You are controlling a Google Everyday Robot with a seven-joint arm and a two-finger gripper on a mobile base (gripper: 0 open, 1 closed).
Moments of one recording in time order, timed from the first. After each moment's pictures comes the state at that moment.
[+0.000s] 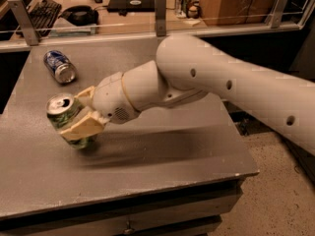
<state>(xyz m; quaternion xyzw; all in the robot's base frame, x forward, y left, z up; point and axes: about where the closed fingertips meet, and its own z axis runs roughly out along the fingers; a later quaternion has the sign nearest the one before) 0.433 0.181 0.900 -0.64 0.55 0.38 0.39</state>
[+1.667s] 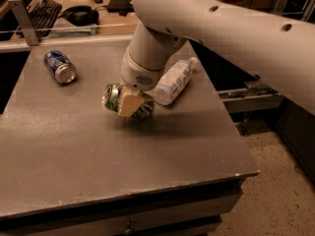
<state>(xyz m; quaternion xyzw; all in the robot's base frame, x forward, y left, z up) 0.517 0.076 0.865 -0.74 0.64 0.11 0.19</state>
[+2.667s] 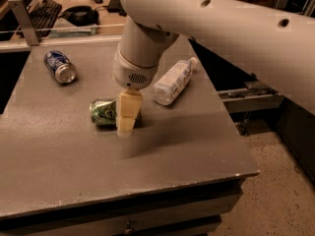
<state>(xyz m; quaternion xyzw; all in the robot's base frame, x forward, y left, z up) 0.508 0.089 0.879 -0.76 0.62 0.09 0.19</state>
